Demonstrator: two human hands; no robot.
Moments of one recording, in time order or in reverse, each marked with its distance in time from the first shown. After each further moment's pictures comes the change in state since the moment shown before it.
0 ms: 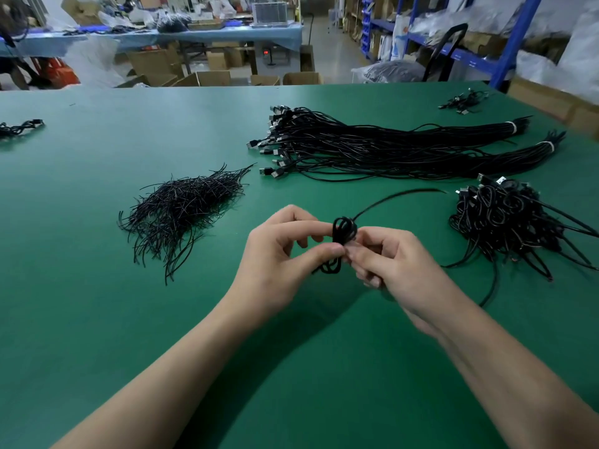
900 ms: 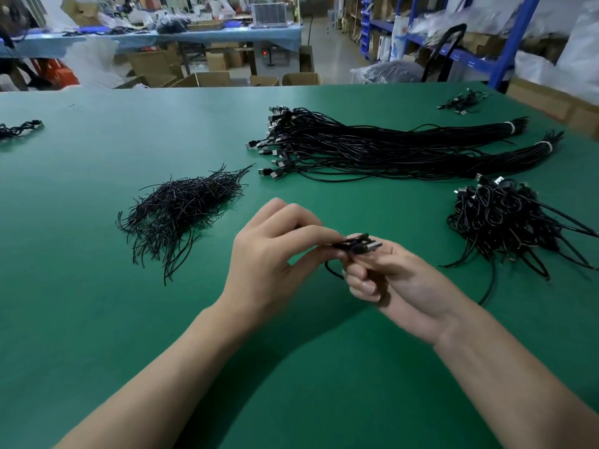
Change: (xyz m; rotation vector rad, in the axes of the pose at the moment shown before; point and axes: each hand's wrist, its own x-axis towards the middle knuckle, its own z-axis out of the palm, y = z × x) left_hand 0.002 -0.001 -0.007 0.425 0.131 0.555; right_hand -0.004 -0.004 0.002 0.557 -0.207 0.207
